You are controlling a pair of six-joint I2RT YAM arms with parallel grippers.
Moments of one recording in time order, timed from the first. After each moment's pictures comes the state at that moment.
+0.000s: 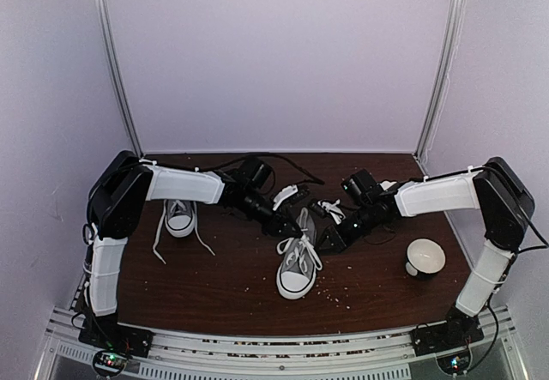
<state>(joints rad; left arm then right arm) -0.77 2.17 1.53 -0.25 0.81 0.26 0.62 1.74 0.99 -0.30 -0.62 0.05</state>
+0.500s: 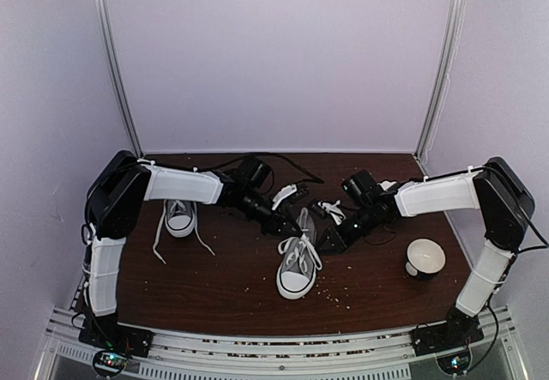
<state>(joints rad) -0.77 2.16 1.52 -0.23 0.83 0.25 0.62 1.74 0.99 -0.31 -0.61 0.04</state>
